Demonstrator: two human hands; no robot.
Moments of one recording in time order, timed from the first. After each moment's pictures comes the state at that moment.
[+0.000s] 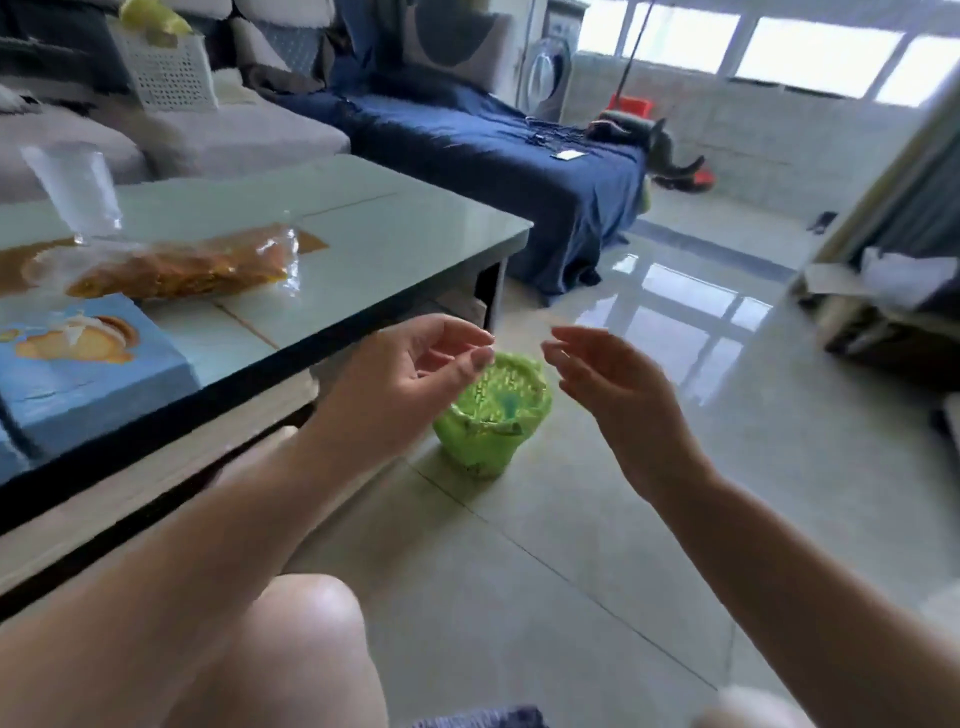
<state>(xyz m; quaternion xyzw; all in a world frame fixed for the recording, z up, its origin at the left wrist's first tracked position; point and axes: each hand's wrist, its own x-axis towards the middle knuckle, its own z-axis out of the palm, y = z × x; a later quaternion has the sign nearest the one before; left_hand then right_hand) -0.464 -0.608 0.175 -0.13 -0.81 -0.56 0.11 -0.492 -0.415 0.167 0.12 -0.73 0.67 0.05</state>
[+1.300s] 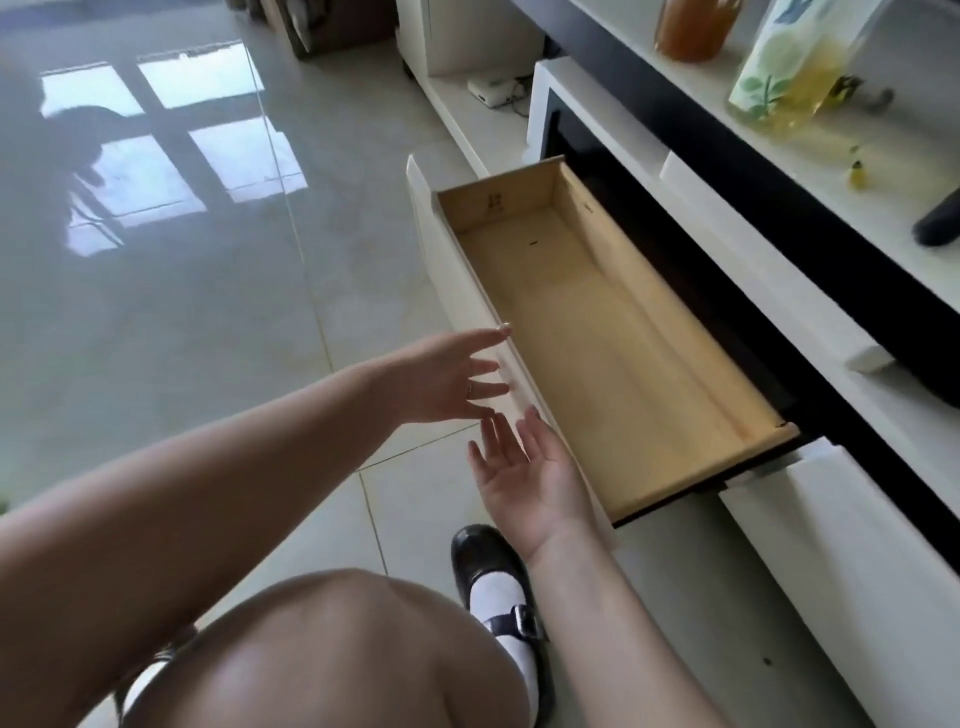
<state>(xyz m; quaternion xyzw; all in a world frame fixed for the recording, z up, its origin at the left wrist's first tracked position) -0.390 0.003 -0.042 -0.11 -0.58 -0.43 -0.68 -0.248 -0.013 -0.069 -0.39 0.06 0.88 0.27</state>
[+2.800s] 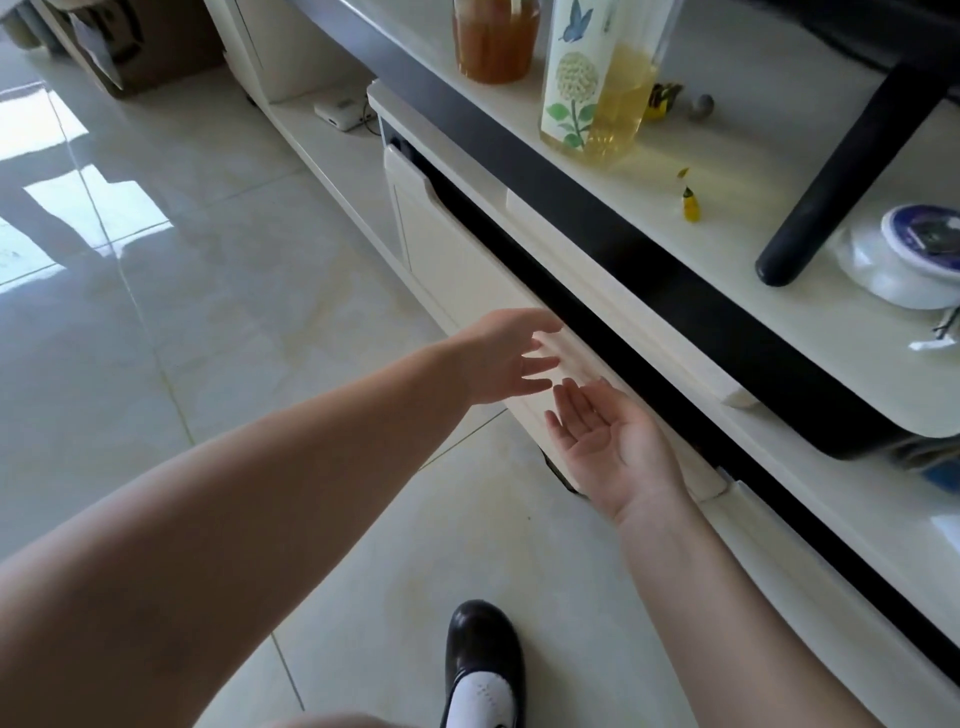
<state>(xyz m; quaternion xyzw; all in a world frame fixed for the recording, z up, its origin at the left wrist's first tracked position) -0.305 0.191 -0.043 -0.14 -0.57 -0.39 -0.70 -0.165 0.160 -0.066 -0.43 -0.03 0.79 0.43</state>
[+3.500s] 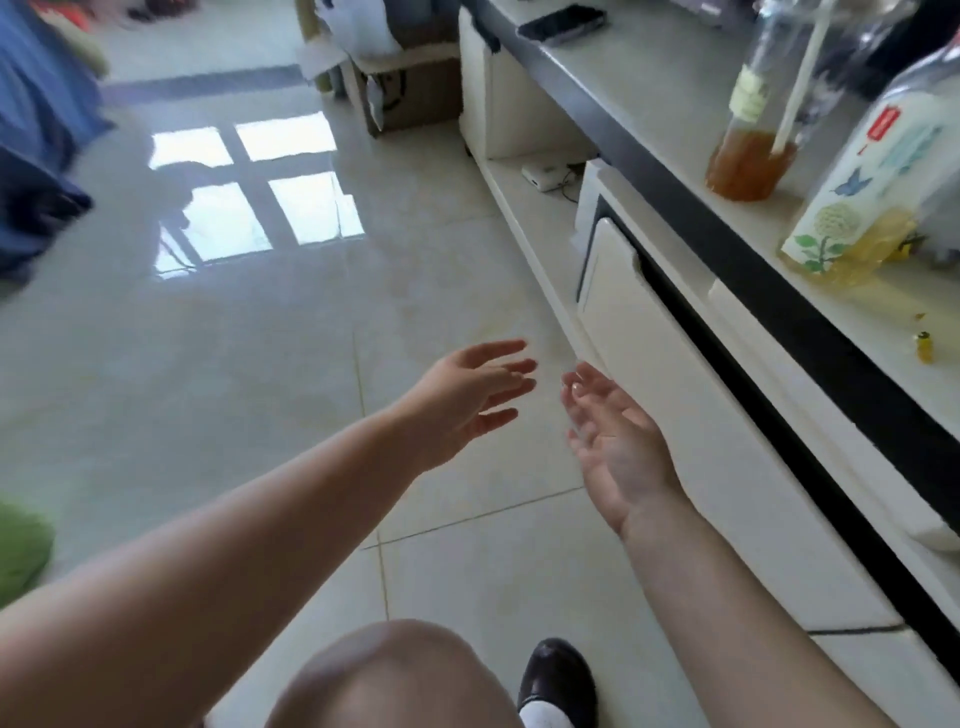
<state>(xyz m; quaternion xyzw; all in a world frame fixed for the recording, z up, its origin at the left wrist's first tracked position) -0.419 0.019 0.026 -0.14 -0.60 -0.59 -0.53 -0.287 0.094 -0.002 -0.39 -0.37 0.80 0.27</state>
